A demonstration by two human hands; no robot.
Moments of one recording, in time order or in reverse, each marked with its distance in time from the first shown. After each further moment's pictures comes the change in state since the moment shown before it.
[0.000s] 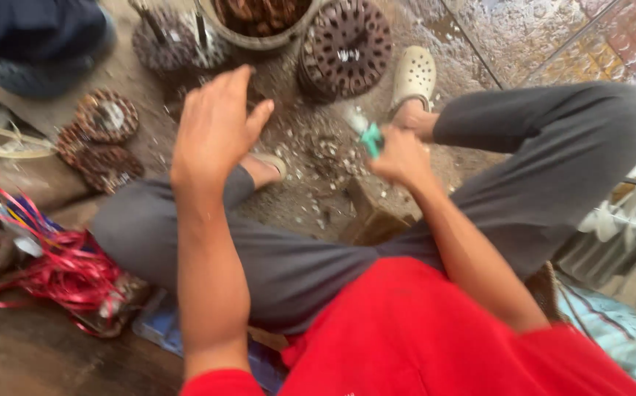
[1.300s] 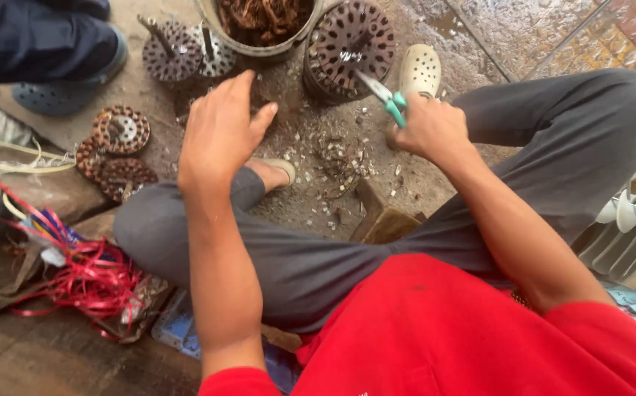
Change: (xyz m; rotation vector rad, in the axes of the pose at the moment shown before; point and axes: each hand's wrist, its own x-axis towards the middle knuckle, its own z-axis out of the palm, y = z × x) left_hand 0.007 0.000 -0.013 -0.025 -0.095 -0.073; right_hand 0.008 -0.006 -0.050 -0.266 0.064 -0.005
